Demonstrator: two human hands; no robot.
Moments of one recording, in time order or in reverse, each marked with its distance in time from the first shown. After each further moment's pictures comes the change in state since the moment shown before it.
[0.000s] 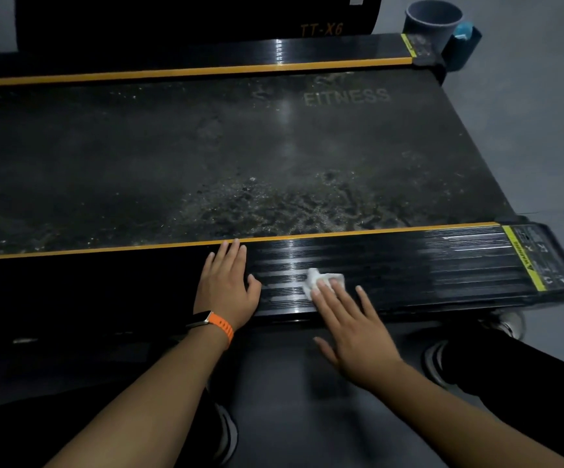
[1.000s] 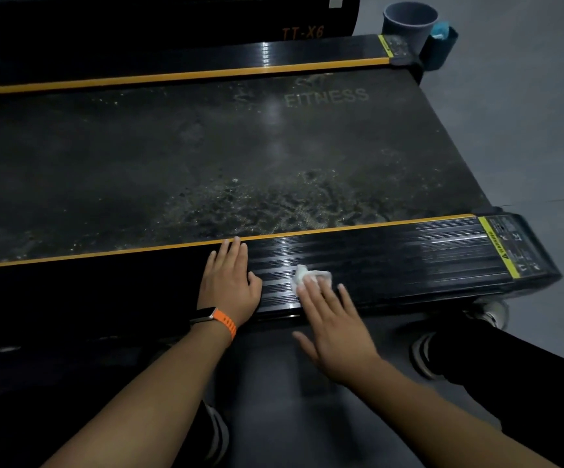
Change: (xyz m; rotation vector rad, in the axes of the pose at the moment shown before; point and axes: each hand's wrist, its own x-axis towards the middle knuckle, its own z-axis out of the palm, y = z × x) left_hand 0.006 0.034 0.004 0.048 -0.024 0.028; right_hand 0.000 -0.009 0.006 0.115 0.017 0.078
